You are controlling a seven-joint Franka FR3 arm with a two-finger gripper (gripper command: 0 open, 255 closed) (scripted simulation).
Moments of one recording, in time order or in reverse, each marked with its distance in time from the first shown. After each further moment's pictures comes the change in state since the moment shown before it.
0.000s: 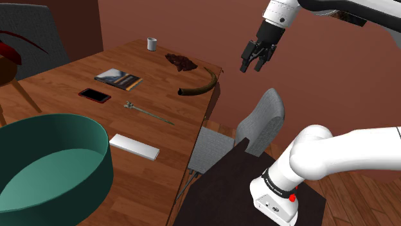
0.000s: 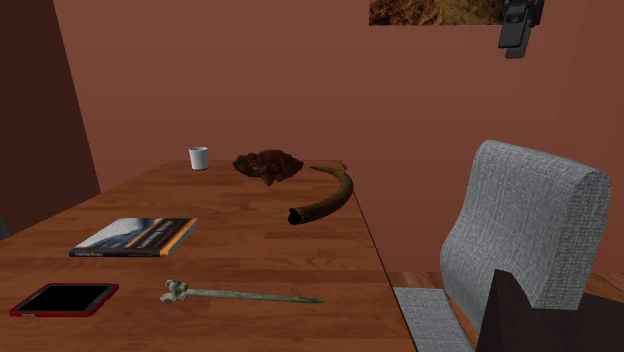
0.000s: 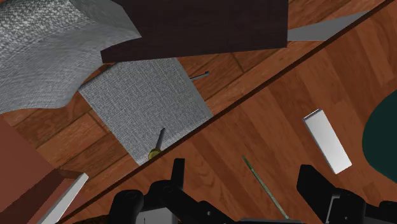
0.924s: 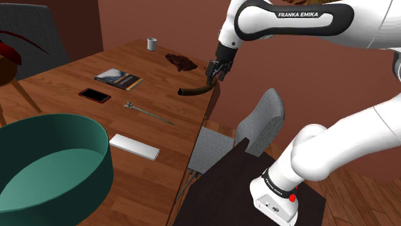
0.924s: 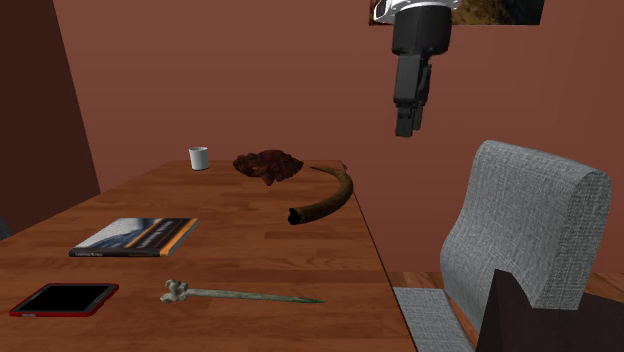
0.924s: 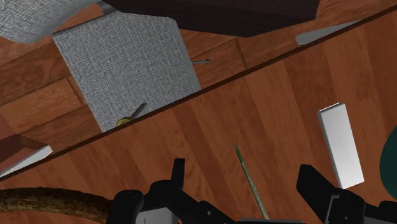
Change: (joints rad) arm 0.060 0.349 -0.001 -0.014 -0.007 0.338 -0.148
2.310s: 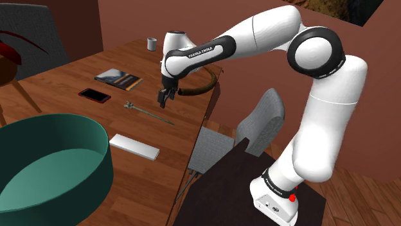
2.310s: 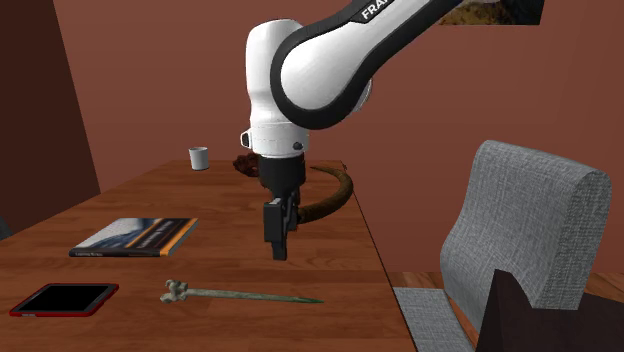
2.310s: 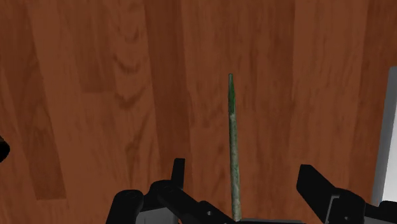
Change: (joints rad) arm 0.085 0.742 0.063 0.372 -0.041 0.330 -0.190
